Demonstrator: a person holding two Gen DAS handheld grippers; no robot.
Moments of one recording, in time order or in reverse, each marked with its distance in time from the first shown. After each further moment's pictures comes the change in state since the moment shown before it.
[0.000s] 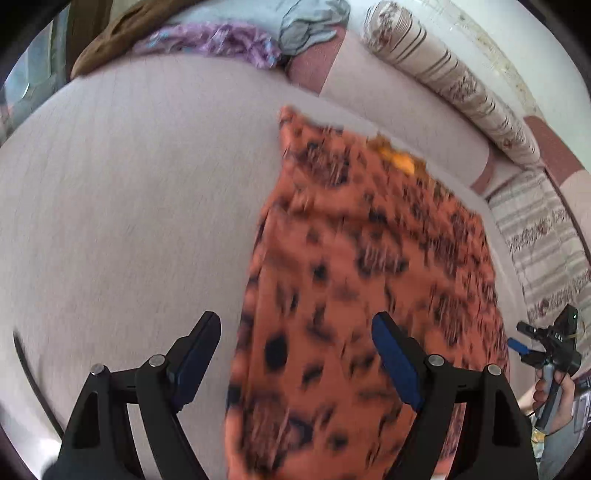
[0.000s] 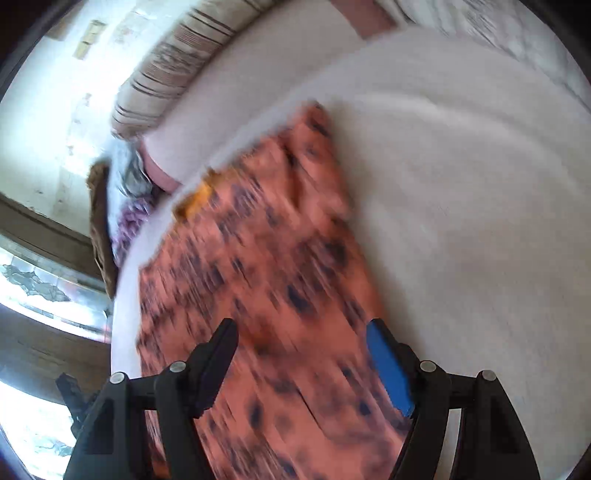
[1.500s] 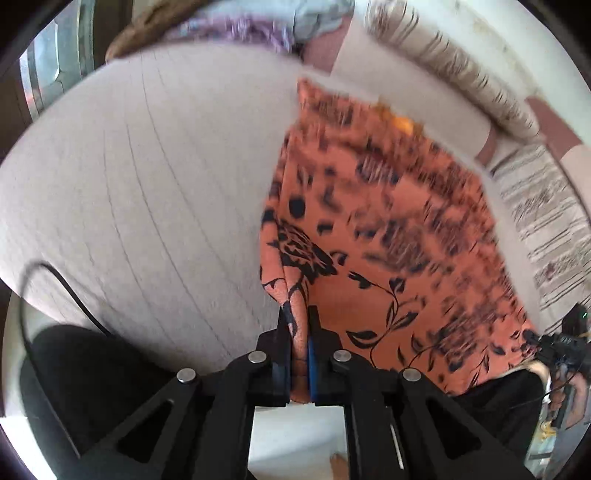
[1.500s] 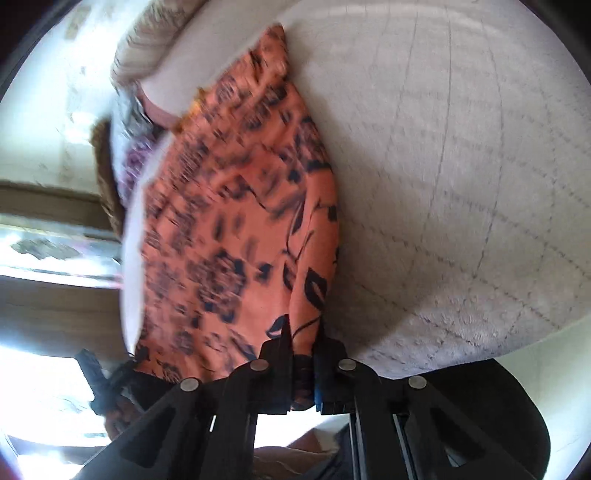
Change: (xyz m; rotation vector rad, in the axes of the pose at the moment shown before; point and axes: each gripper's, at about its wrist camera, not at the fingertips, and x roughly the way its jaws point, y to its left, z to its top) left arm -0.055 0.000 -0.093 -0.005 -0.008 0.058; right arm -0.064 -0.047 -0.110 0.045 0.173 0.079
